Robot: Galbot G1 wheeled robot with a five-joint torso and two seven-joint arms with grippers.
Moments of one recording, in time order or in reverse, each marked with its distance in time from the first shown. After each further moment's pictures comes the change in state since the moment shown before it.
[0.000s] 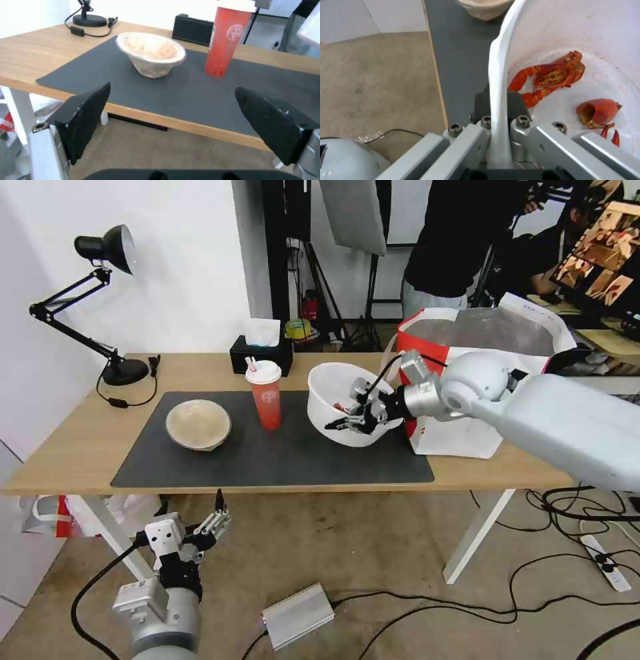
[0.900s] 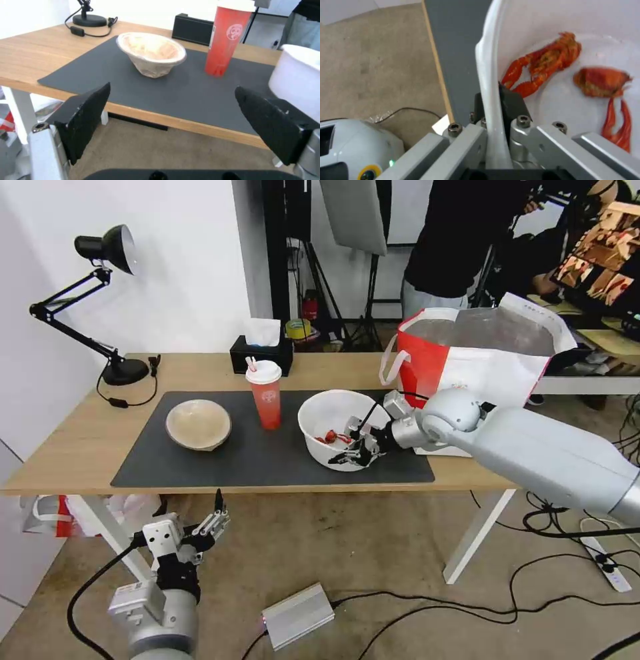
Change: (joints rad) left arm 0.011 -0.009 -0.014 -0.008 0.002 0.004 0.020; right arm -0.152 0.076 -0.004 -0.114 -0.107 -0.017 -0.012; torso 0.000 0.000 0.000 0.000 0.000
